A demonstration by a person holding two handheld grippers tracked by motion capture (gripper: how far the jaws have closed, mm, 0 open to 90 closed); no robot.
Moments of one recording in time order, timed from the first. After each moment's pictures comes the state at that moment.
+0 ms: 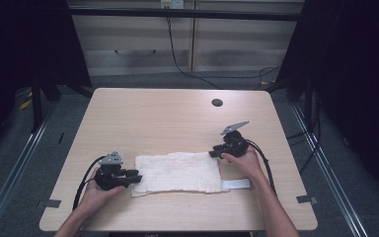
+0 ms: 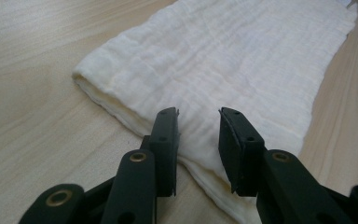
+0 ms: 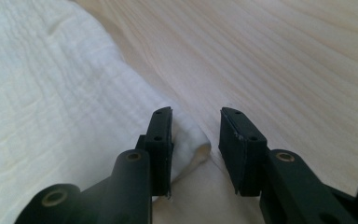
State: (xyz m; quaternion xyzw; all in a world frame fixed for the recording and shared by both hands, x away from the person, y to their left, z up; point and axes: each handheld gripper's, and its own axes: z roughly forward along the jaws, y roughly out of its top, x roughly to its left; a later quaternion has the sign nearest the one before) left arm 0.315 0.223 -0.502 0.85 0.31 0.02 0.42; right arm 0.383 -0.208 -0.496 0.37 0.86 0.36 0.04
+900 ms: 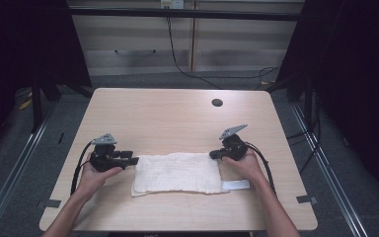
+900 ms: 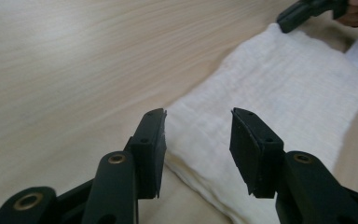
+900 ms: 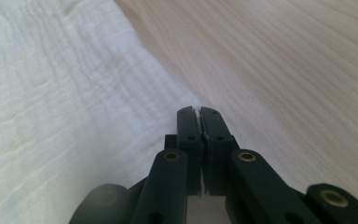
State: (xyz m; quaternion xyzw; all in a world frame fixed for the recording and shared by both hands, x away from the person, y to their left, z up) left arm 0.362 0.229 -0.472 0.83 0.35 0.02 0.43; right arm 0.374 -0.204 -0.500 0.34 0.87 0.36 0.04
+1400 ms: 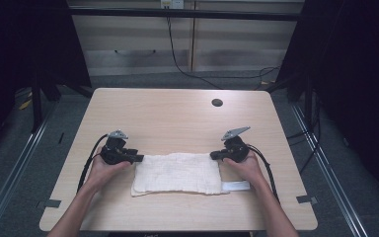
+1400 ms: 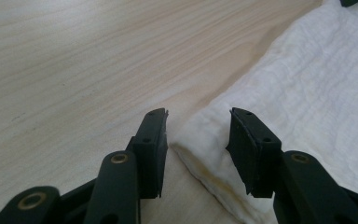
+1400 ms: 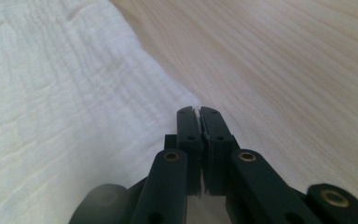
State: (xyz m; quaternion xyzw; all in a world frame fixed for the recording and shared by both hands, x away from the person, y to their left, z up) left arm 0.385 0.211 -0.494 0.85 0.37 0.04 0.37; right arm 0.369 -0.208 -0.503 0.34 0.86 0.38 0.05
